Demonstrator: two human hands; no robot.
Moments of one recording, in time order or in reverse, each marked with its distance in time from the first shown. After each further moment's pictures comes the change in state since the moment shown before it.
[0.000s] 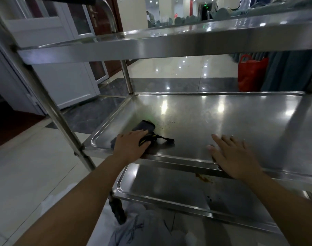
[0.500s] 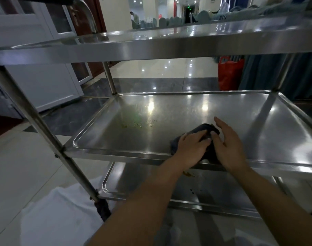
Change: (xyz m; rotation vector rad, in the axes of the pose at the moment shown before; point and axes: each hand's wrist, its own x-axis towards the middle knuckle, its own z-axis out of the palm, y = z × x) left_hand -0.009 0.230 0.002 -0.795 -0.257 0.185; right_hand -0.032 0.011 -0.033 0.739 0.452 0.081
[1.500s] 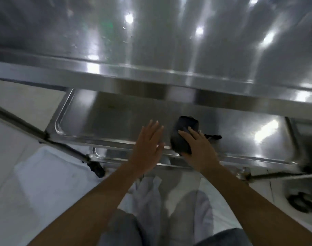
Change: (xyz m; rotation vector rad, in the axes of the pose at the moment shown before) left_hand -0.049 -0.040 -0.085 0.200 0.037 -0.046; right_hand 0.014 -0.067 0.007 -0.653 -0.810 0.181
